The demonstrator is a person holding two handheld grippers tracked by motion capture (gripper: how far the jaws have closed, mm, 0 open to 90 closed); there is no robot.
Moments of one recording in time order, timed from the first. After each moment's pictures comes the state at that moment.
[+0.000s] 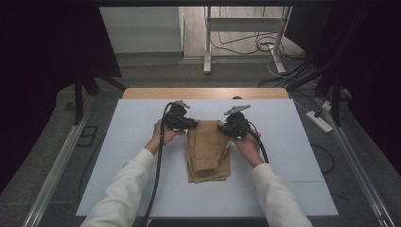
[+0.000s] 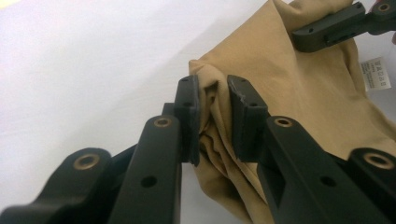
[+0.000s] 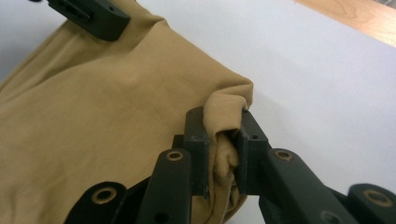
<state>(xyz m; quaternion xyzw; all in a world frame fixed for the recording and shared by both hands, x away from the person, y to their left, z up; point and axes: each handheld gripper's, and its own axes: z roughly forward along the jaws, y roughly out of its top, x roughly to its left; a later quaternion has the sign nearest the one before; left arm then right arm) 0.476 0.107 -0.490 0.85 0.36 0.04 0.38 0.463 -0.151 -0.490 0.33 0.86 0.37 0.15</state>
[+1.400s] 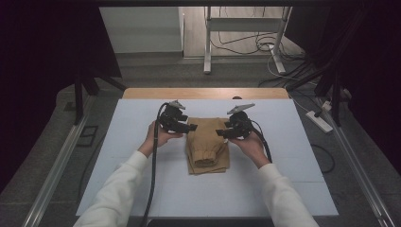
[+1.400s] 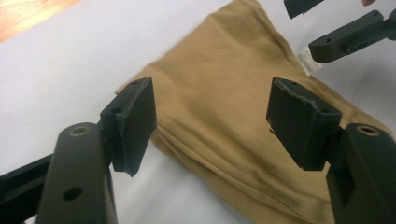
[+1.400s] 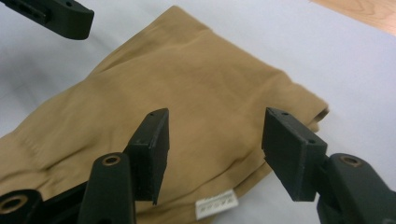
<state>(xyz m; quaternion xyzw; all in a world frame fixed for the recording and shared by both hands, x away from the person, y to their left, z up) 0.445 0.117 -0.473 0.85 0.35 0.08 0.38 0.453 -0.161 -0.478 0.33 0.86 0.37 0.11</state>
